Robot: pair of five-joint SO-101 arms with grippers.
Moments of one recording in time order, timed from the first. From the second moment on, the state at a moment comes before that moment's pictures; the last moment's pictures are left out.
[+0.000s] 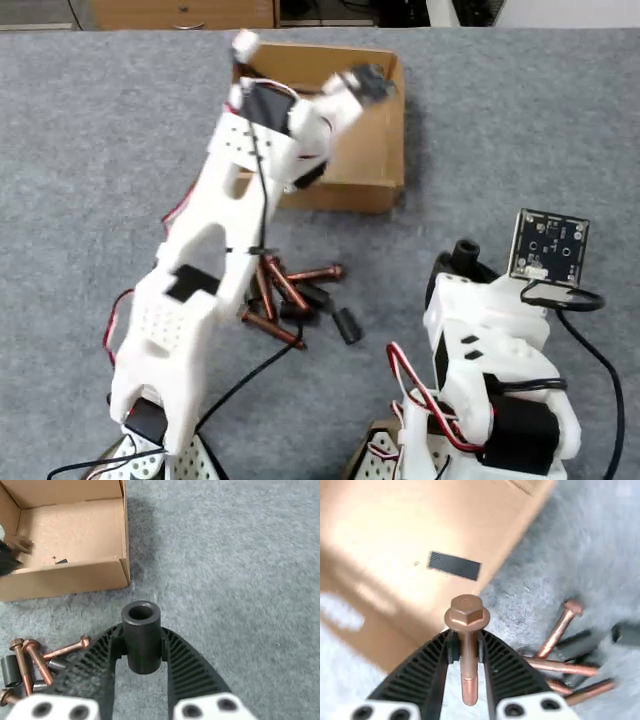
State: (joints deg) left arm 21.5 32.2 -57.0 100.1 -37.3; right arm 6.1 -80.3 43.7 84.7 -12.6
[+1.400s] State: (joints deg) left arm 18.3 -77.5 47.0 48.2 20.2; right arm -41.3 -80.0 76.5 44.4 -12.6
